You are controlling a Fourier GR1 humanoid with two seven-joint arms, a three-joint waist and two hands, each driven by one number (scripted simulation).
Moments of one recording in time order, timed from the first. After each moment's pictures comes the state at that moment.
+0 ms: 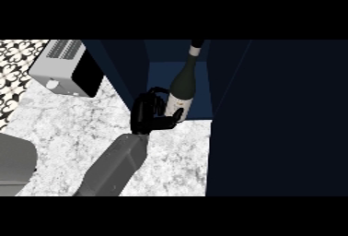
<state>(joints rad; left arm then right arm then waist) -0.63 0.00 -0.39 -0.64 0.75 0.26 -0.67 0.11 -0.04 -0.04 -2.30 -0.19 0.26 0.32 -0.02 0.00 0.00</state>
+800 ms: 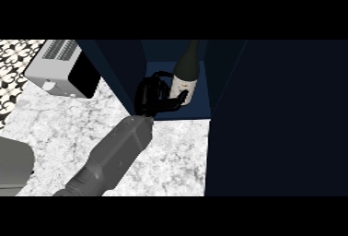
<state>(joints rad) -0.84 0.00 -0.44 -0.44 0.96 0.23 -0.69 0.12 -0.02 0.00 -2.27 -0.16 0.26 0.29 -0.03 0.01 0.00</state>
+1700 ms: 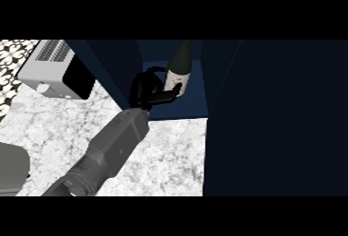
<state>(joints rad) -0.96 0.00 -0.43 -0.22 1.02 0.21 -0.70 0.07 -0.04 -0.02 -2.25 -0.19 0.27 0.29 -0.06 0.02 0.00</state>
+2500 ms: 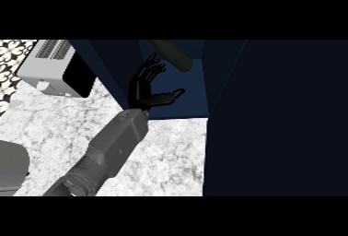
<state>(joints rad) -0.96 0.00 -0.40 -0.20 0.99 0.15 -0.86 0.07 -0.05 -0.03 -2.27 -0.18 0.26 0.30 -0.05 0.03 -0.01</state>
